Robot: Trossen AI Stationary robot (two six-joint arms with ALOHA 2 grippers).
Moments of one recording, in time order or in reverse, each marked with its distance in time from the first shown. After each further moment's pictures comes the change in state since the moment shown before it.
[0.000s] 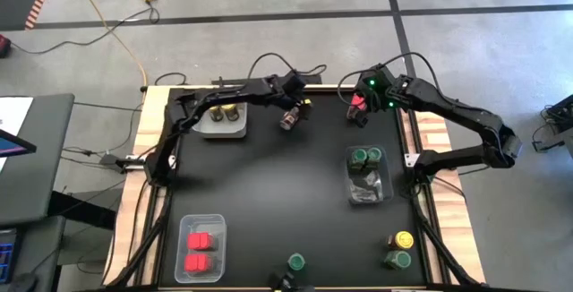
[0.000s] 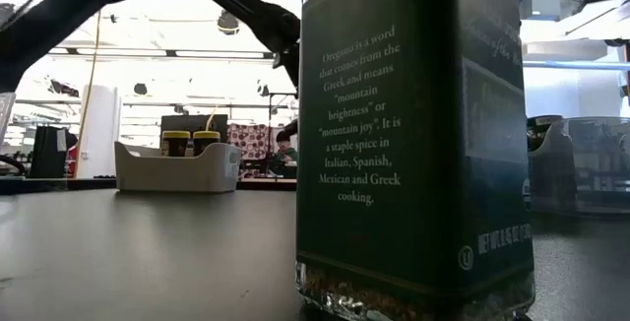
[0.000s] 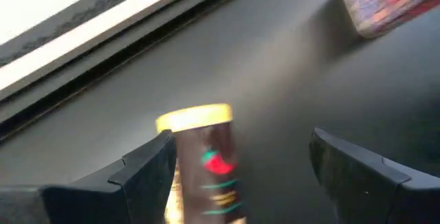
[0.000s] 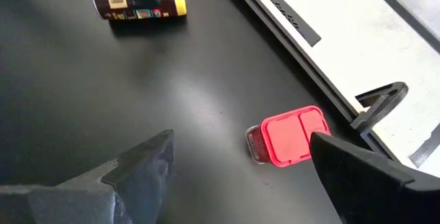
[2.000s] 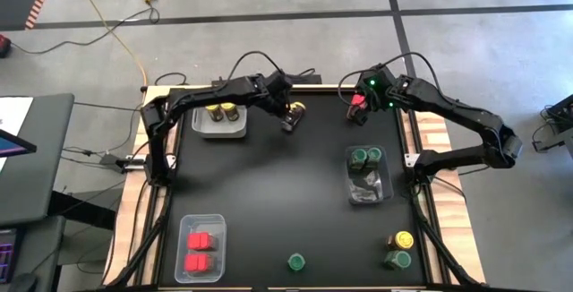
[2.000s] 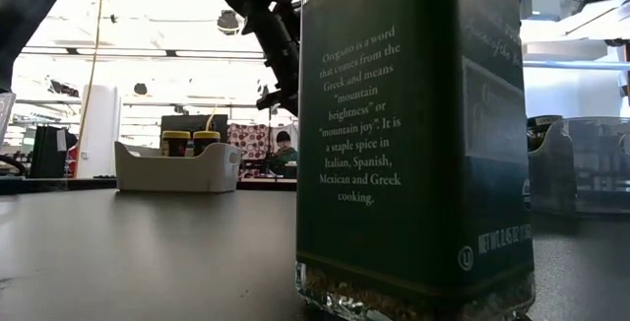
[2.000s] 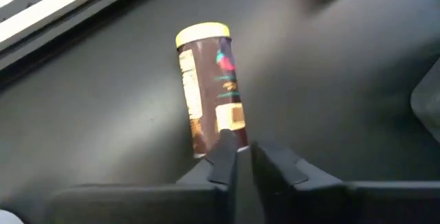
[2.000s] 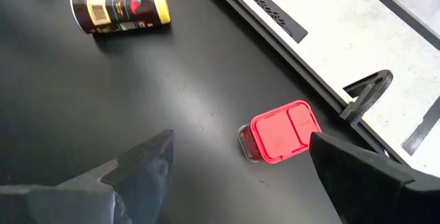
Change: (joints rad) left arm -0.017 -0.247 -0.176 -0.134 0.061 -0.017; right arm 0.000 -0.003 0.000 0.000 0.046 0.066
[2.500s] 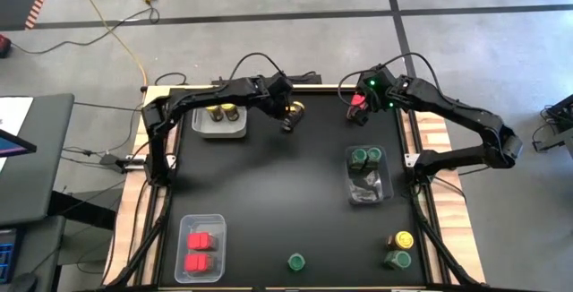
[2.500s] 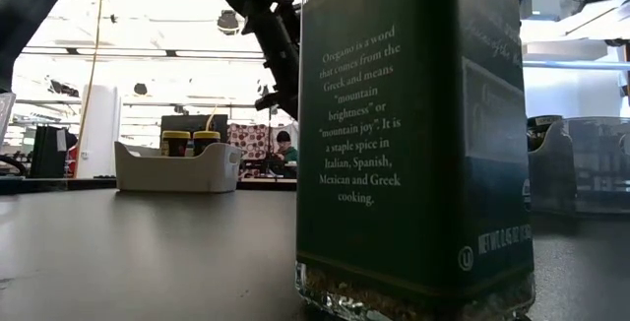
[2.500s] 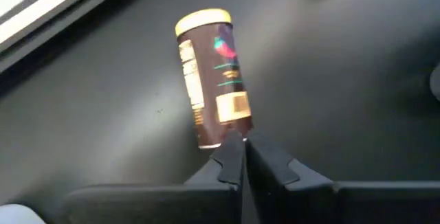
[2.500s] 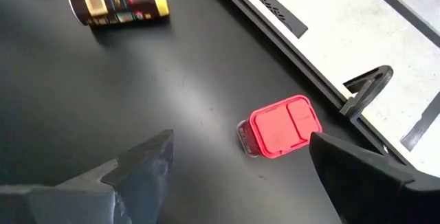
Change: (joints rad) left arm -0.009 0.008 0.000 -0.034 -0.014 0.044; right arm 0.000 0.000 0.000 -0.016 0.001 -0.001
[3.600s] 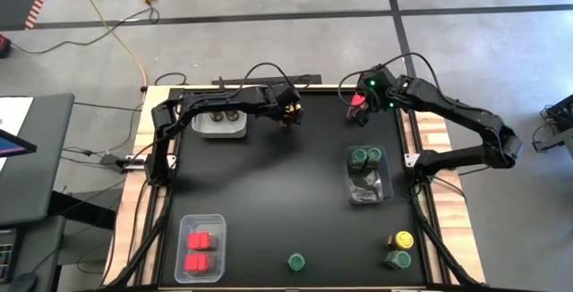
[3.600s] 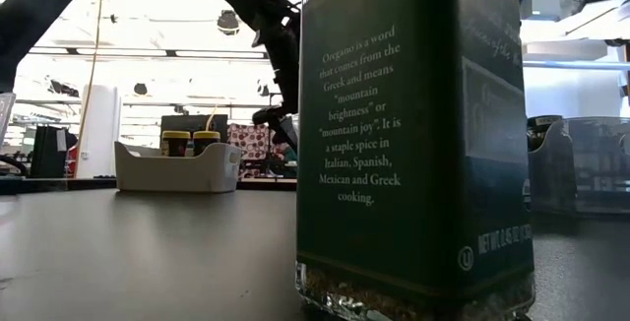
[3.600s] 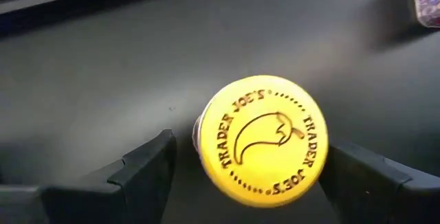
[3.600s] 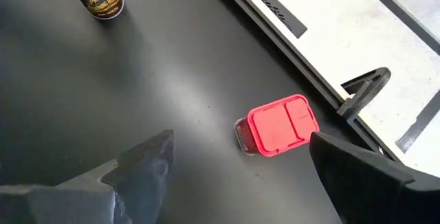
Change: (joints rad) left arm -0.048 0.082 0.000 0.061 -0.199 -0.357; right arm 0.000 -0.001 0.000 -0.007 0.003 -0.031
